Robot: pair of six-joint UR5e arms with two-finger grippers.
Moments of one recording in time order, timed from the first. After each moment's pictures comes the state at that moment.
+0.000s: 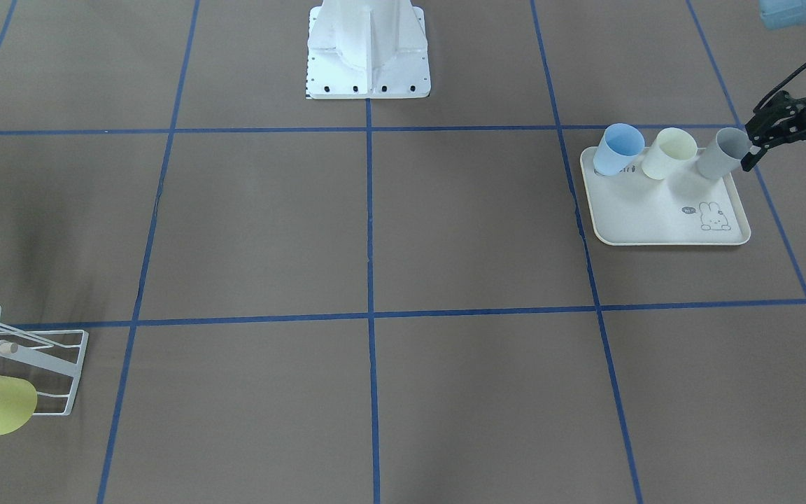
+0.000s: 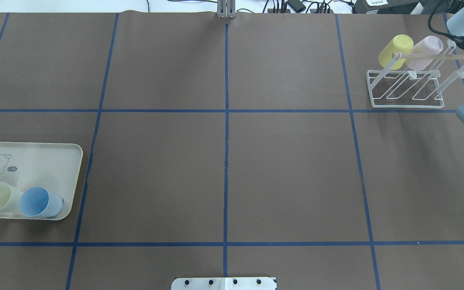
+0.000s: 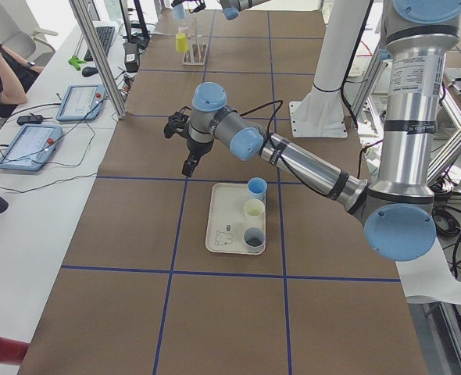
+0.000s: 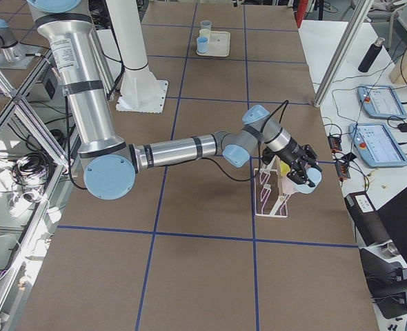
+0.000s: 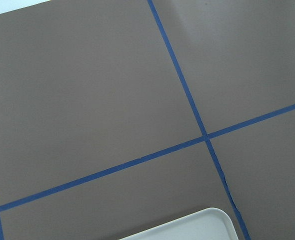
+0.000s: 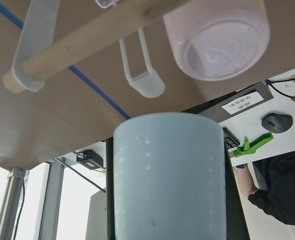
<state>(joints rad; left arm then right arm) -1.27 -1.60 -2.02 -1.77 -2.29 -0.34 1.18 -1.33 1.48 -0.87 1.40 -1.92</state>
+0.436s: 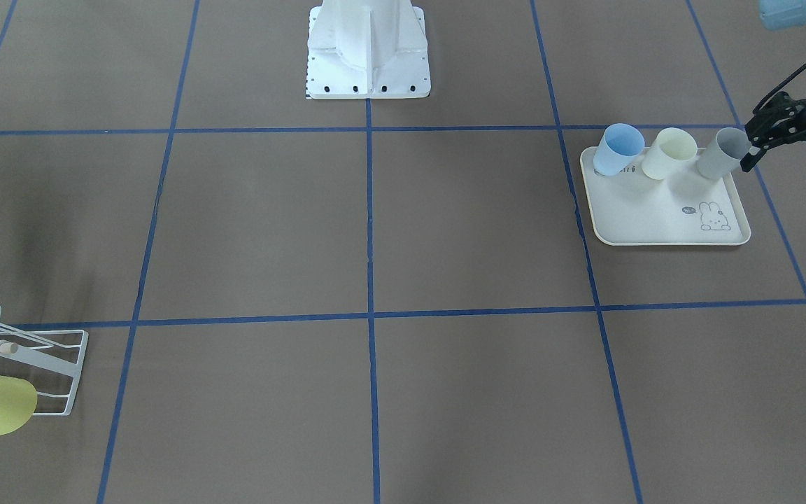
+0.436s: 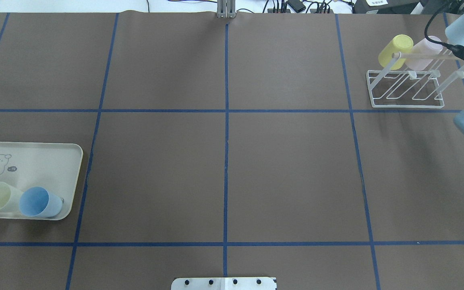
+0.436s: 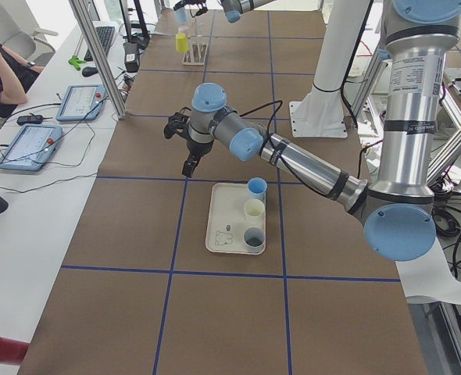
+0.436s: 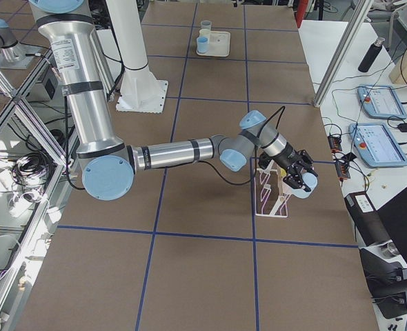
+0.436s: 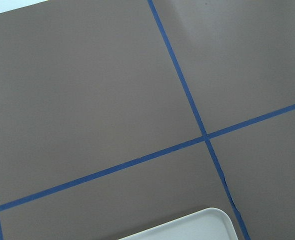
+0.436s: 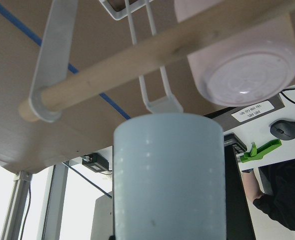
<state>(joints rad) -1.27 -1.60 -2.02 -1.78 -2.29 -0.35 1.16 -1.35 1.47 -0.86 1.37 -1.91</state>
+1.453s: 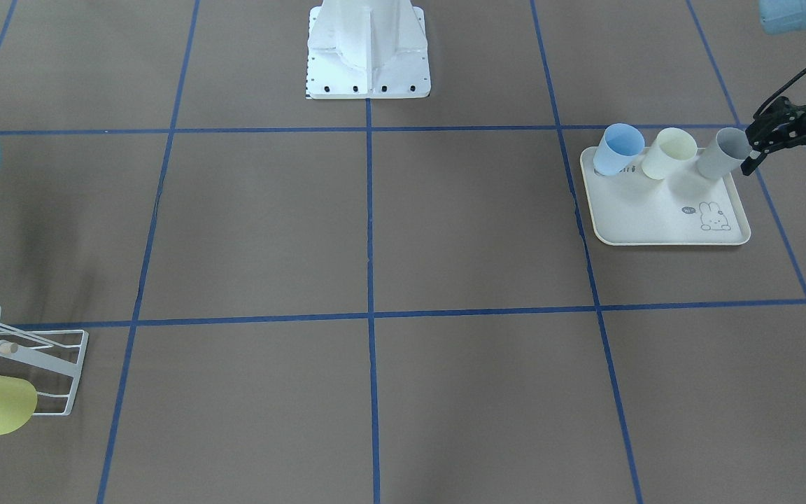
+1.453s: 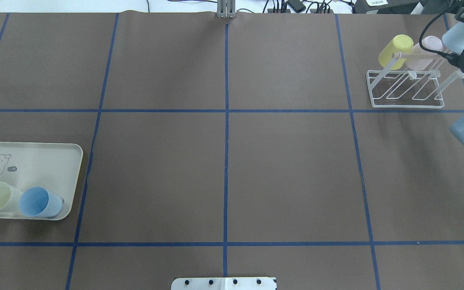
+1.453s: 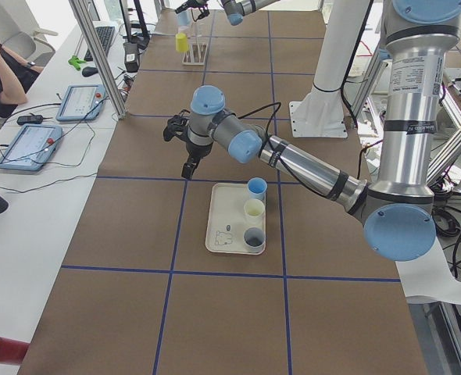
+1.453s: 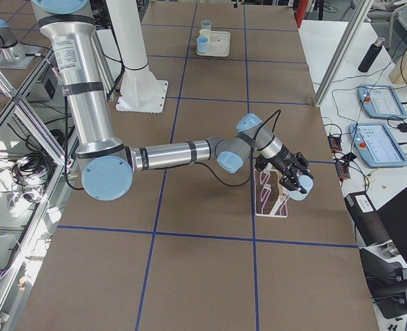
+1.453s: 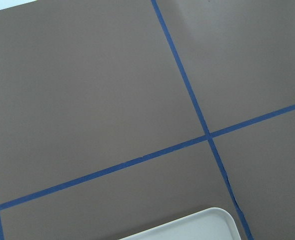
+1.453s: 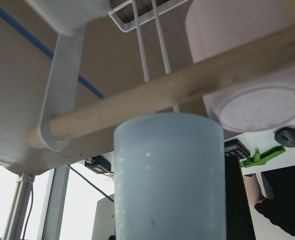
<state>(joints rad) -1.27 -1.60 -2.00 -1.78 -2.29 -0.34 1.13 -1.36 1.47 -0.86 1.34 -1.92</state>
